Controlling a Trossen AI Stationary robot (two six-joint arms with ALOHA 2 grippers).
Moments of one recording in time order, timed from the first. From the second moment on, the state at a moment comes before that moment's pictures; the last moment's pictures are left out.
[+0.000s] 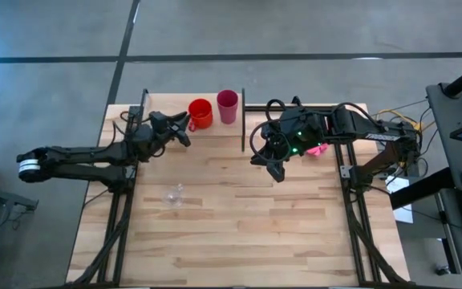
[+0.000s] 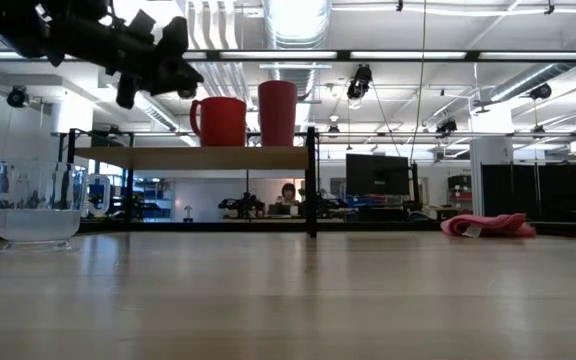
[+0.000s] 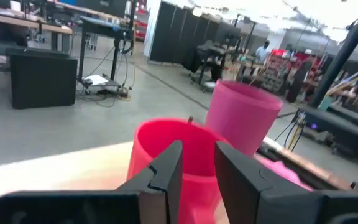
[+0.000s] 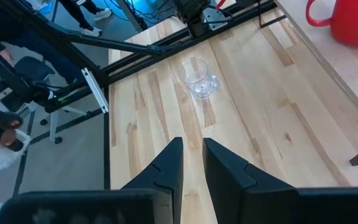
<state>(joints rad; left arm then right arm) 0.29 0.88 0.45 0.46 -0.55 -0.28 0.05 1.51 1.79 -0.92 -0.10 0.44</state>
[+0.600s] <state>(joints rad) 0.26 0.75 0.94 -0.73 0.00 -0.28 0.08 1.45 1.79 -1.05 -0.08 0.44</state>
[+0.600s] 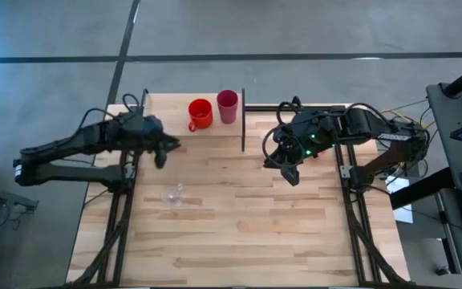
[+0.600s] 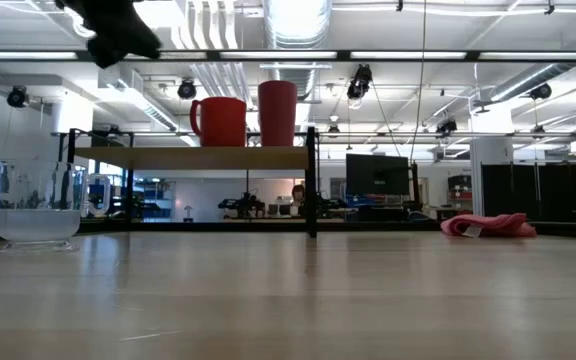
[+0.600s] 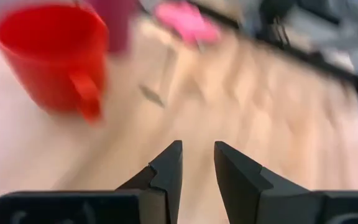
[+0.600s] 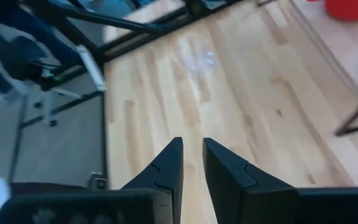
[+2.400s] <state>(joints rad) 0.03 1.10 0.78 -1.00 0.13 -0.38 0.08 1.47 1.79 -1.12 -0.01 0.41</state>
